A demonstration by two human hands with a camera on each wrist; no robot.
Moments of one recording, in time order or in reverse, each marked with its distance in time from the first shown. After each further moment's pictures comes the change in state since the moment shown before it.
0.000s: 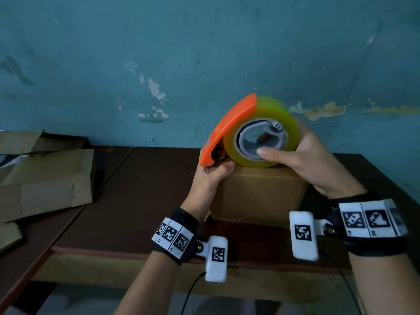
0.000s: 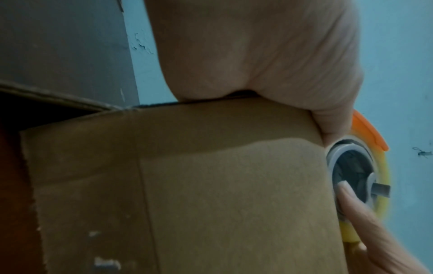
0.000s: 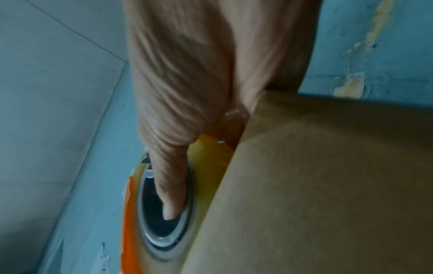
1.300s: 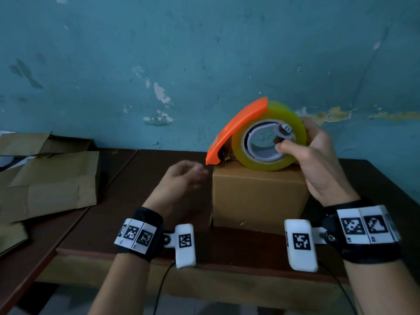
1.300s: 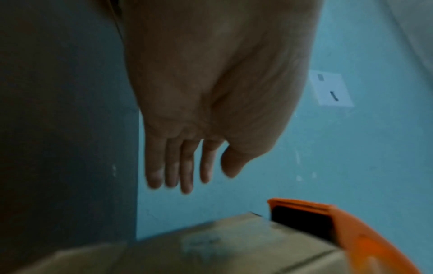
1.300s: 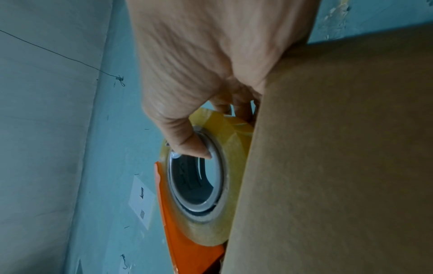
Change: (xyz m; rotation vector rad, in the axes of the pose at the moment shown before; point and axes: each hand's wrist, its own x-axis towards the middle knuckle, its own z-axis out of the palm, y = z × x) left_hand 0.006 0.028 -0.067 0.361 0.127 -0.305; right_hand 0.000 -0.007 0.011 0.166 0.260 0.079
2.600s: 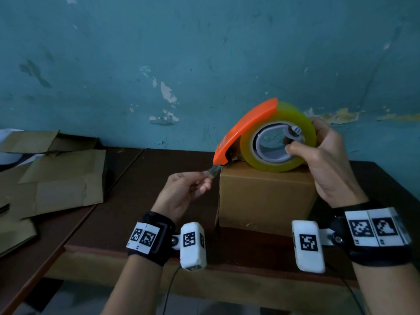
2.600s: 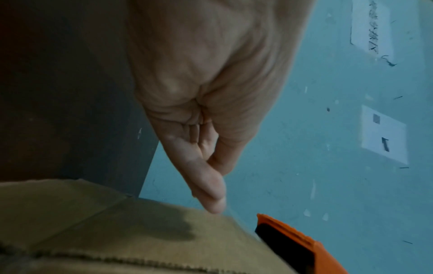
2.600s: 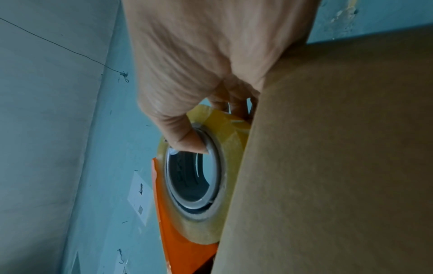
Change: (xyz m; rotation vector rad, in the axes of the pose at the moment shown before) left_hand -0.015 0.006 0.004 -0.401 0.027 -0.172; right_hand -0.001 -0.001 0.001 0.015 0.021 -0.049
